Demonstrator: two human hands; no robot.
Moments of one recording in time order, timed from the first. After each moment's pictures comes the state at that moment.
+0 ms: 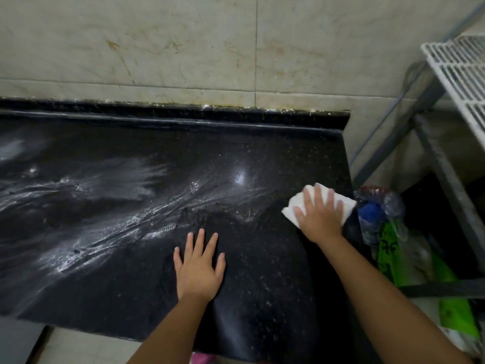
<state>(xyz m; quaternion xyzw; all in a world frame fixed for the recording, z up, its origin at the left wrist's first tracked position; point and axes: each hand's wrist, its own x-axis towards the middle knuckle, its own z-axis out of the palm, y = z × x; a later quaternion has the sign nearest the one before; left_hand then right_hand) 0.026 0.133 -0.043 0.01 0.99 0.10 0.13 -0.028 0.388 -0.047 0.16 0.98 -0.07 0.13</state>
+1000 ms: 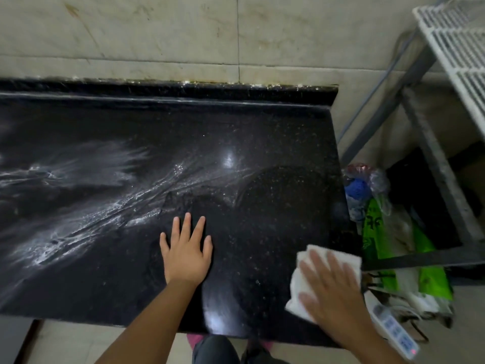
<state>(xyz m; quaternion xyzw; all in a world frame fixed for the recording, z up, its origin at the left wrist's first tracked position) 0.025 0.134 -0.047 0.01 0.99 0.11 0.10 0.154 0.387 -0.061 -0.03 1.00 -0.05 0.08</state>
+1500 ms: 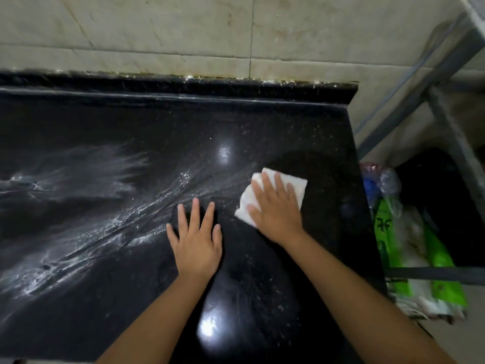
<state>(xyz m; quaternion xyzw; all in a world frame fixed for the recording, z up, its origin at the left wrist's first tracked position) -0.030 0.134 -0.046 0.04 0.98 0.18 0.07 -0.052 0.305 -0.054 0.02 0.99 -0.06 0.08</state>
